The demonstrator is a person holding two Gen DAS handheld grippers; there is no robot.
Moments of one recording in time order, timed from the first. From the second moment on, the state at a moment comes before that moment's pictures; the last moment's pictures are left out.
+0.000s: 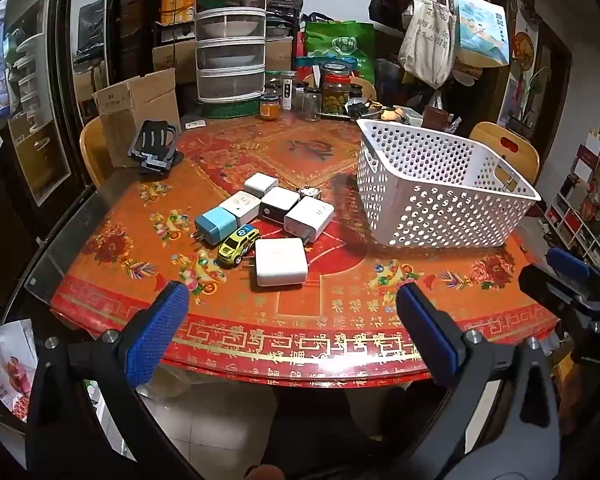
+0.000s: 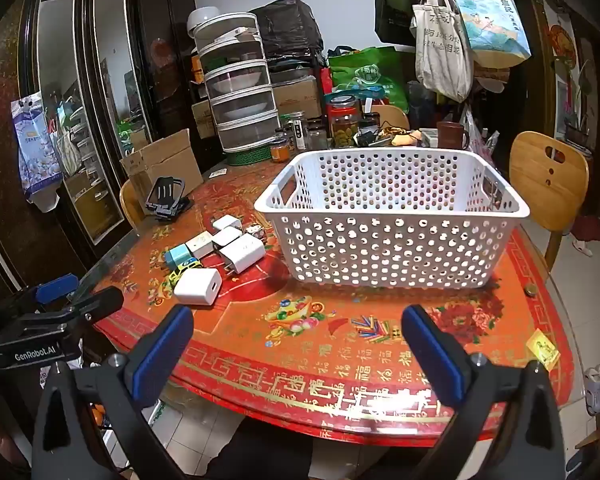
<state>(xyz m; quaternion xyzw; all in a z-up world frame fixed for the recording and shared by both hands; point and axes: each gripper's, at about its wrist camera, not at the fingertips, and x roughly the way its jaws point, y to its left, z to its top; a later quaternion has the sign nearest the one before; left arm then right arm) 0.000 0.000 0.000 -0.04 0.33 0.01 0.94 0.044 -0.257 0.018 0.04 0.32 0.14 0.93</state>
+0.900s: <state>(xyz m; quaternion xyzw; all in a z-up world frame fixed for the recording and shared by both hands) 0.002 0.000 -0.003 -0.04 0.33 0.01 0.94 0.044 -0.258 0.017 0.04 0.32 0.14 0.93</state>
